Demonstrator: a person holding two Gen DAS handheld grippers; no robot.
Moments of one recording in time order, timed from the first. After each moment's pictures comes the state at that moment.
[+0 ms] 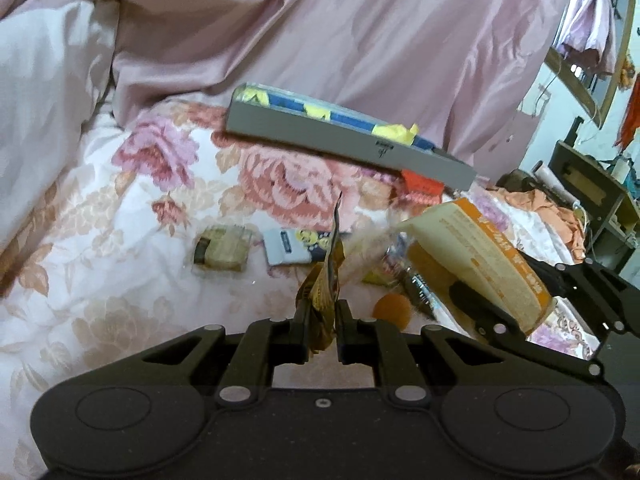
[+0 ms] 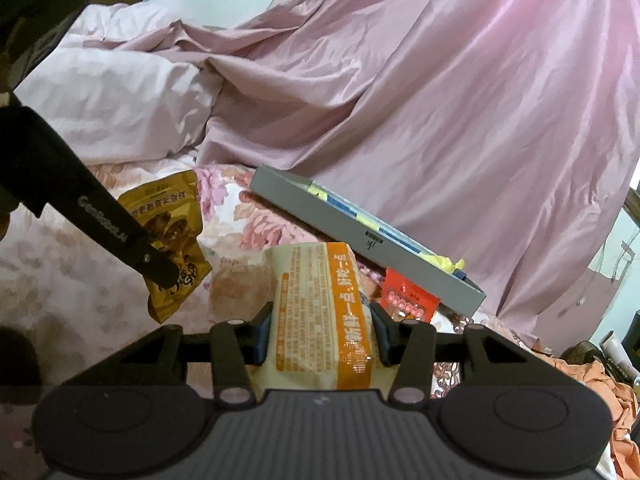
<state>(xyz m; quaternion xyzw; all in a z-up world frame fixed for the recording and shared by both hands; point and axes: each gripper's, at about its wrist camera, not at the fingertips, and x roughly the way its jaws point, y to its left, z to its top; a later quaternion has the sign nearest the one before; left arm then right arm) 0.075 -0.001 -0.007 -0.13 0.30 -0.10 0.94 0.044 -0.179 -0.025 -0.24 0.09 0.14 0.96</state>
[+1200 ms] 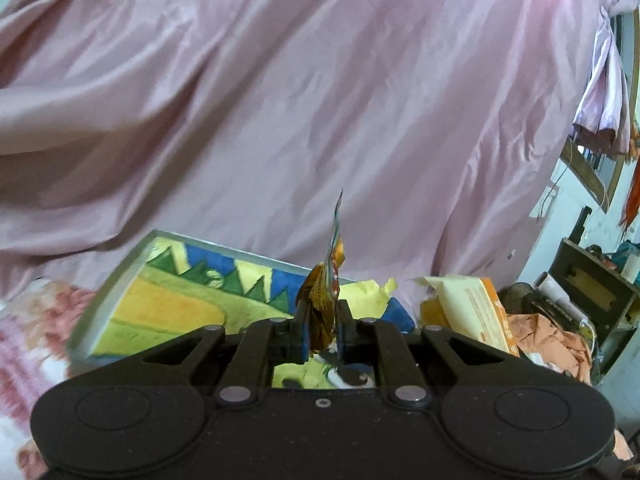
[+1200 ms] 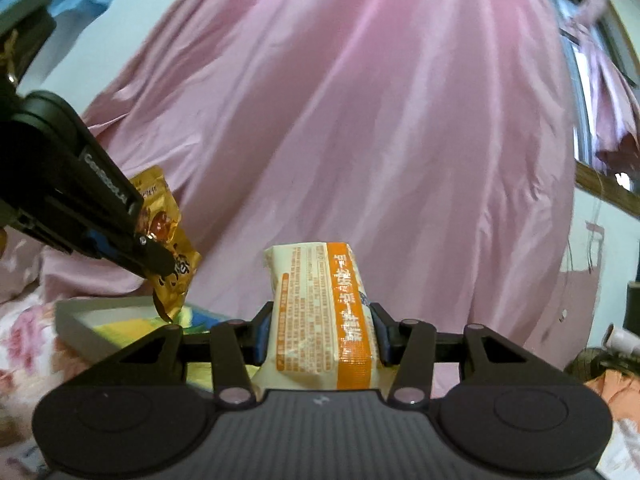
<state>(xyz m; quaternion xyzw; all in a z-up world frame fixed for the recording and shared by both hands) 0.297 -0.075 0.098 -0.16 0.19 -0.09 0.97 0.233 -0.267 0.026 -0.08 -0.04 0.09 0.99</state>
